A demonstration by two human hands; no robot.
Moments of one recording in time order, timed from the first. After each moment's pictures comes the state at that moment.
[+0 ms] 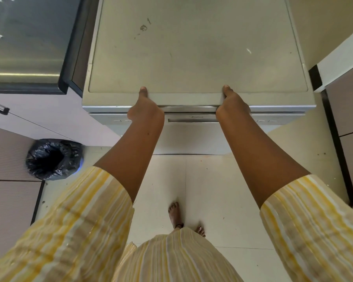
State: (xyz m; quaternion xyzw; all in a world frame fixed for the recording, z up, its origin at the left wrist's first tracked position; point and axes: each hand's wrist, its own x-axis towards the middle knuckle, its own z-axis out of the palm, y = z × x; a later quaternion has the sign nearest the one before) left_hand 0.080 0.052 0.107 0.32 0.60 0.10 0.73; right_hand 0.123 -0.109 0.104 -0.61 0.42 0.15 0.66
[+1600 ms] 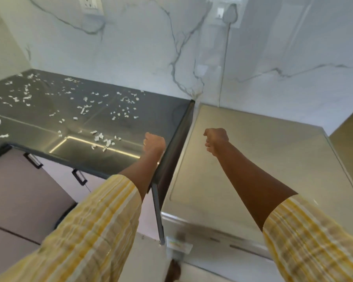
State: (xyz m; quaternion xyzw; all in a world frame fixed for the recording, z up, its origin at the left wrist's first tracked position) left_hand 0.195 0.335 0.171 0.75 0.47 0.12 0.44; right_hand 0.261 0.180 0.222 -0.78 0.09 0.20 0.59
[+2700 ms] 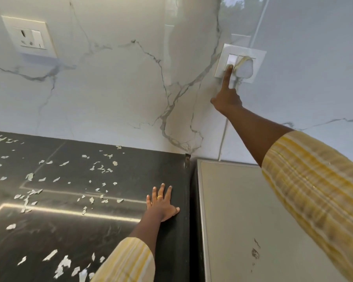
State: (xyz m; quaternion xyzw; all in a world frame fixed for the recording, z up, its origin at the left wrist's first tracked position) left_hand 0.366 0.466 0.093 0.94 0.13 -0.20 0.22; right_hand 0.541 0.339 0.368 -0.96 -0.07 -0.11 0.26
